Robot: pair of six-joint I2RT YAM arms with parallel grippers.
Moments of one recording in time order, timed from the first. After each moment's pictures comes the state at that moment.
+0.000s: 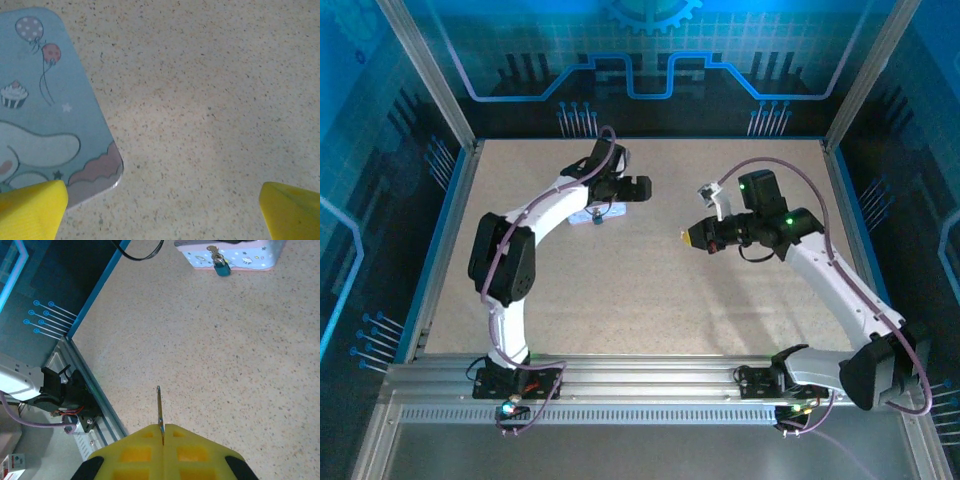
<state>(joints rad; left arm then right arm) -0.39 1.98 1.61 -0.51 0.08 -0.39 0.36 1.24 1.13 -0.73 -0.70 0.16</state>
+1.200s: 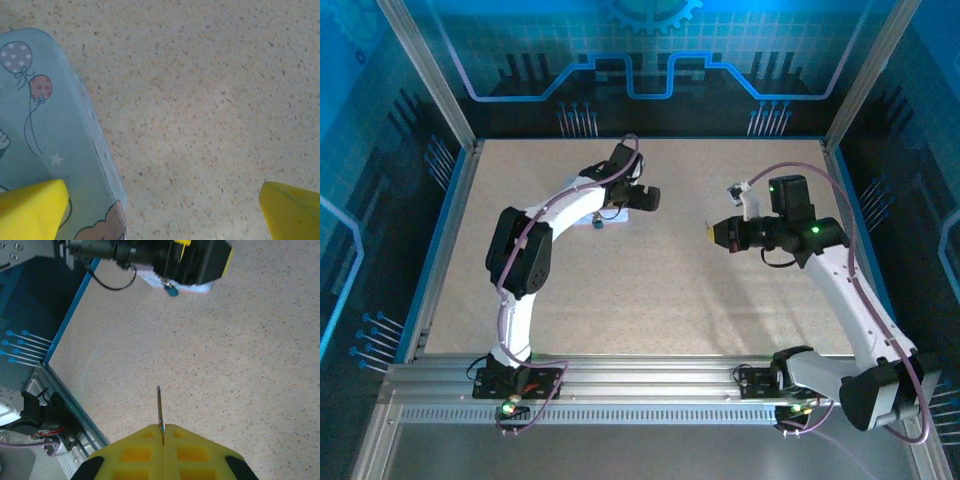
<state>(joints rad) -0.46 2.07 1.66 -0.55 0.00 -0.27 0.20 1.13 1.09 -0.80 -0.66 0.15</state>
